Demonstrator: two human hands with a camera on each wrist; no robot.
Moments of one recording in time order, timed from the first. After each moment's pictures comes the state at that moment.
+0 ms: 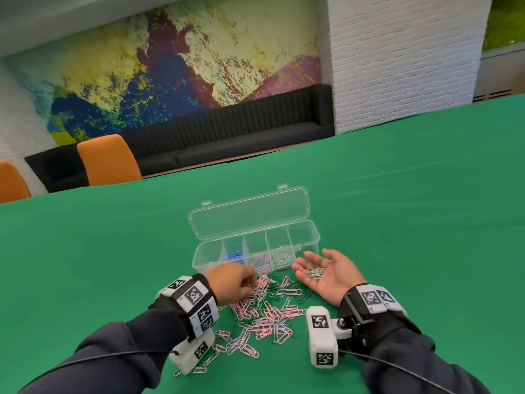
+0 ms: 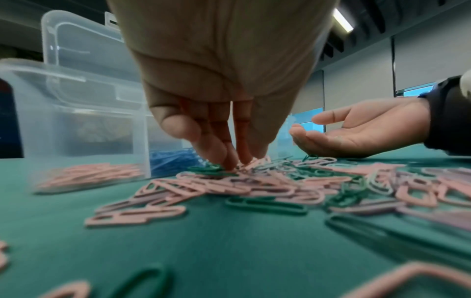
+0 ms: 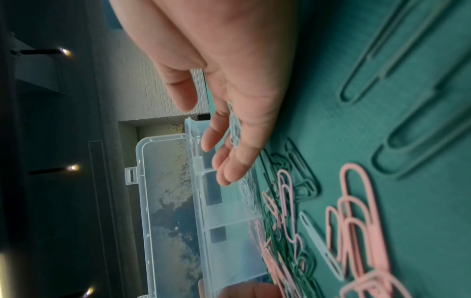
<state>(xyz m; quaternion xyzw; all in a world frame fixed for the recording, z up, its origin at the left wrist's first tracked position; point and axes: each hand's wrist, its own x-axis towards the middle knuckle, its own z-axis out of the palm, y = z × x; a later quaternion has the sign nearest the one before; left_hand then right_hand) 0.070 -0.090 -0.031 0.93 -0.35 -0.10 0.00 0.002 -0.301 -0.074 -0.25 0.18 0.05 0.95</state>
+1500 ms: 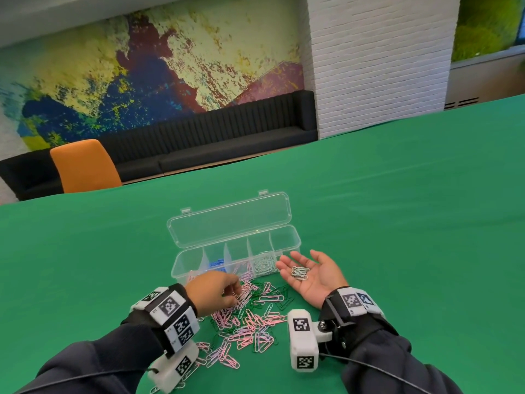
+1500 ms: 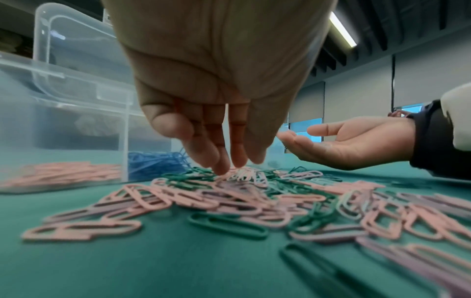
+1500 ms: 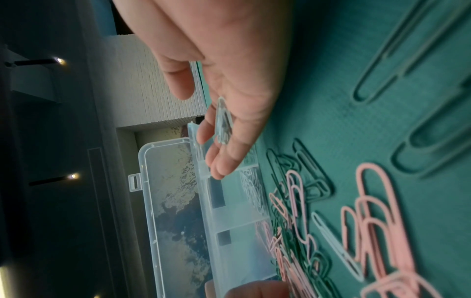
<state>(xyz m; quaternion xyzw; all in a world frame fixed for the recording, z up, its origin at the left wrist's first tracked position) 0.068 -0.094 -0.032 0.93 -0.35 -0.10 0.01 0.003 -0.305 -0.072 -0.19 0.16 0.02 0.97</state>
